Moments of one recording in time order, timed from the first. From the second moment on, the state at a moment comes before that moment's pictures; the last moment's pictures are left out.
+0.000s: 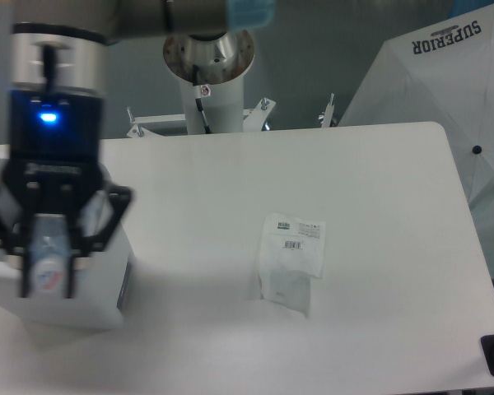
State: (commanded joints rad) arm 2.01 -1.91 -1.16 -0.77 1.40 -0.12
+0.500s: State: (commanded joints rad) arm 1.94 -1.92 -1.22 -0.77 1.40 -0.13
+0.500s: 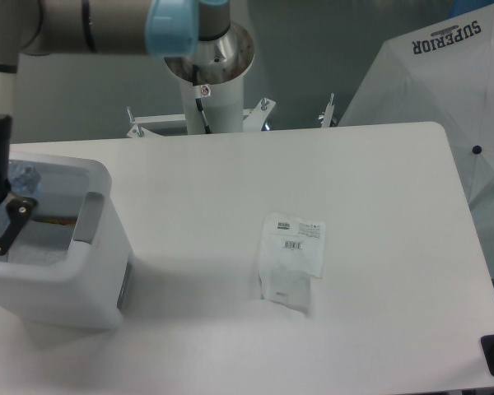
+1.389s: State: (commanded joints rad) arm 1.95 -1.89 -1.31 -0.77 1.41 -0.10
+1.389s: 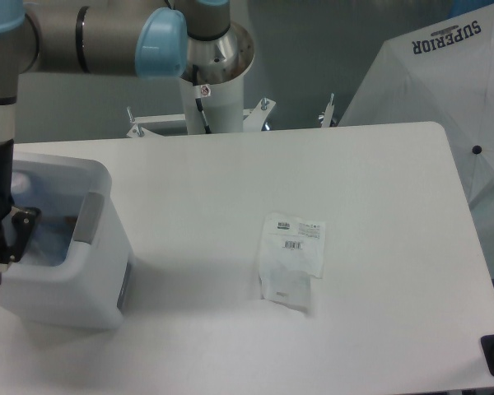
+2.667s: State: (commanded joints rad) arm 2.46 -2.04 -1.50 -0.77 1.51 0.04
